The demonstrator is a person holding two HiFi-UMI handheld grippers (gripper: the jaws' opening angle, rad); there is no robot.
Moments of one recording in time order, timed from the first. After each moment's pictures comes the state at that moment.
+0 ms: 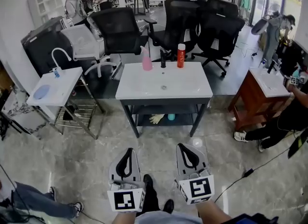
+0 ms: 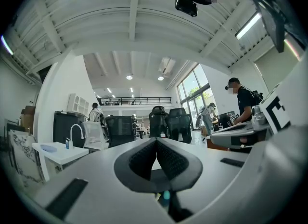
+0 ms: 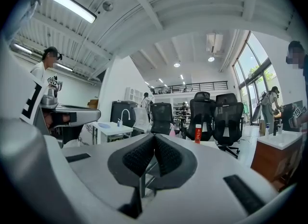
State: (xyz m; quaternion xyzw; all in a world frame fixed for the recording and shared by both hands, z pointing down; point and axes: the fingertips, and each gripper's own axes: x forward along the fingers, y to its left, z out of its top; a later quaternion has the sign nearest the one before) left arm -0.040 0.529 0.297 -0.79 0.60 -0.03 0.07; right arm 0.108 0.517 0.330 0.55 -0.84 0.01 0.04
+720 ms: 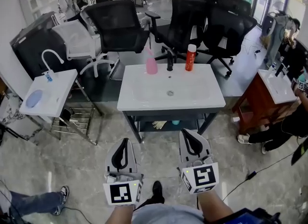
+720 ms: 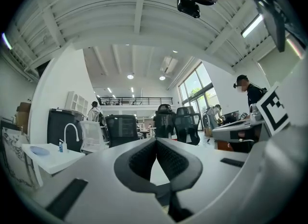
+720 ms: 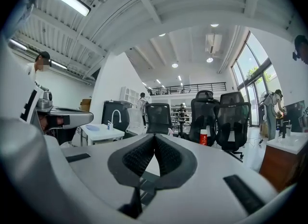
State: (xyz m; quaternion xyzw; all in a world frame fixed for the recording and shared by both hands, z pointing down) left arm -0.104 0.344 0.294 -0.79 0.60 -0.02 0.07; right arm 0.064 0.325 0.320 0.56 -0.83 0.00 0.03
